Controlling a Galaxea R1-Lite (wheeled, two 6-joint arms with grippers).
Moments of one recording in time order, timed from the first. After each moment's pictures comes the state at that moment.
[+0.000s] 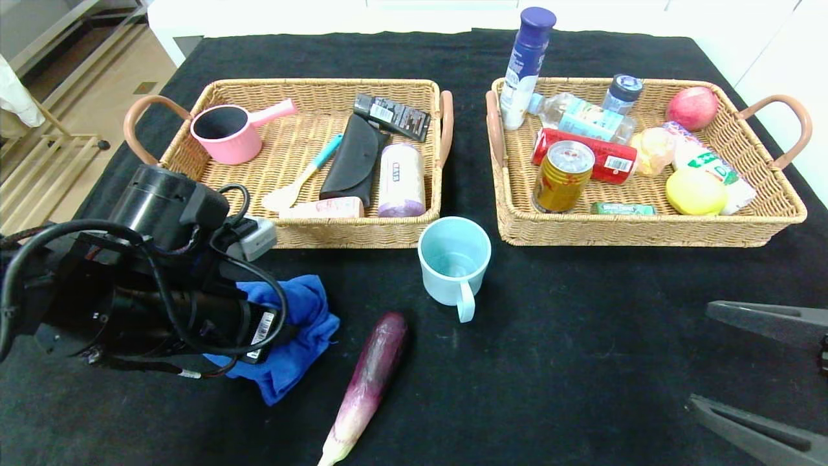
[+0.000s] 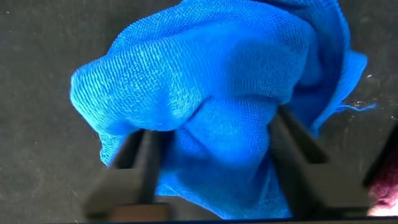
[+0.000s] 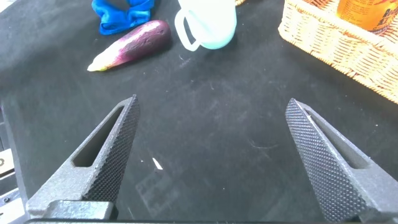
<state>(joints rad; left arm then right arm) -0.38 1.56 -1.08 0.37 0.19 -0.03 0.36 1.01 -0.47 -0.42 0.50 -0.16</state>
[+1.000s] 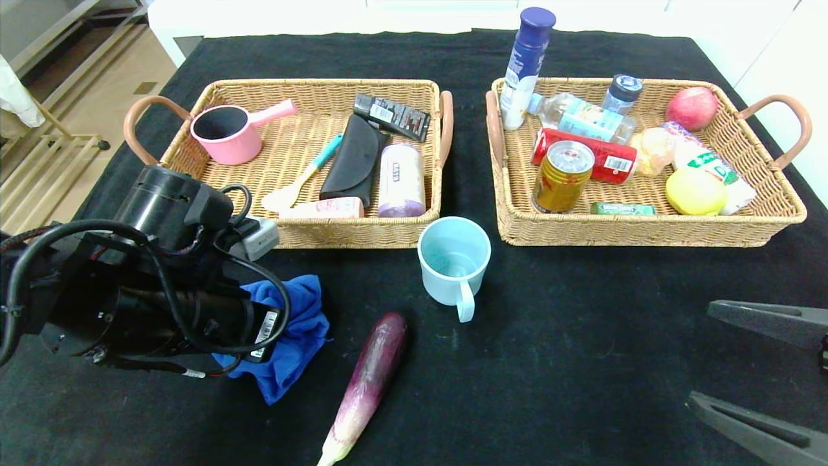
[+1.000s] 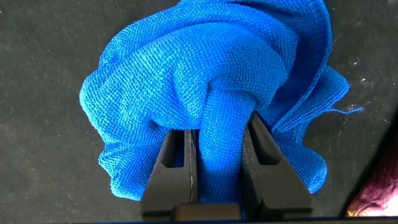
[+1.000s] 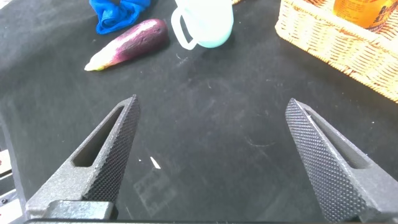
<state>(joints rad) -0.38 1.56 -1.08 0.37 0.20 -0.04 0.35 1.01 -0.47 -0.42 0.50 -0.16</state>
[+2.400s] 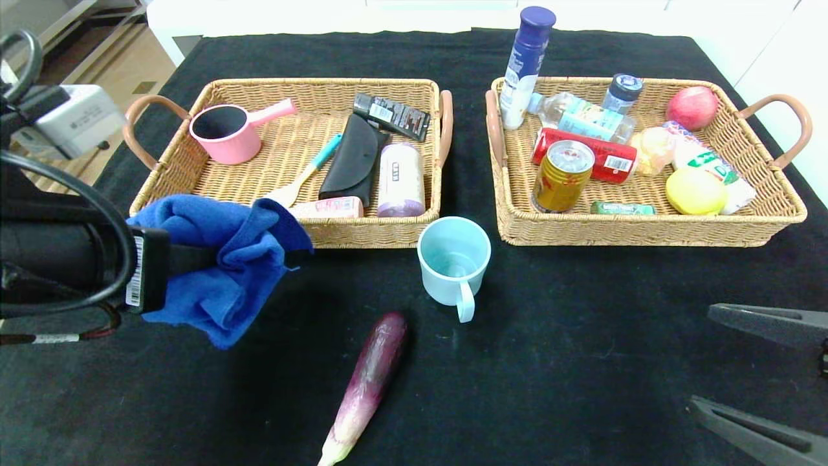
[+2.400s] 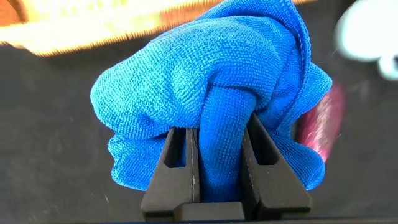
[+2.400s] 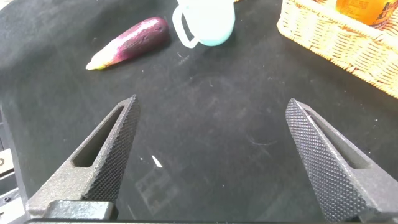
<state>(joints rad) -0.40 1.26 -1.20 0.42 0.20 -0.09 0.35 1.01 -0.46 -0.41 0.50 -0.16</state>
